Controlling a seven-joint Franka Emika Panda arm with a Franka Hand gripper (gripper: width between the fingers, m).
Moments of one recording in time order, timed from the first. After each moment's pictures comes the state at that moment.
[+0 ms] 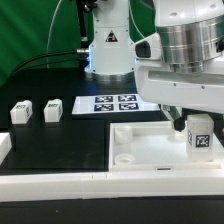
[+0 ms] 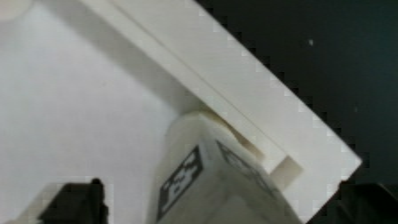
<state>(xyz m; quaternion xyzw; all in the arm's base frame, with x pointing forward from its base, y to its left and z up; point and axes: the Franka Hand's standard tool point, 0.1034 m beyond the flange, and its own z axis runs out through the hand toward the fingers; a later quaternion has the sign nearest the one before) 0.613 0.118 0.066 -0.93 0.36 0.01 0.07</state>
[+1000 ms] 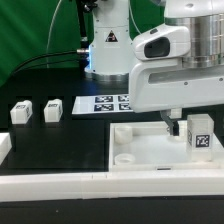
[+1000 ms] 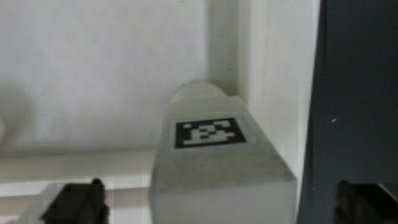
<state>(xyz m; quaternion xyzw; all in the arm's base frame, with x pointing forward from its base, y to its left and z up) 0.618 0.117 0.072 -1.00 0.02 -0.01 0.04</state>
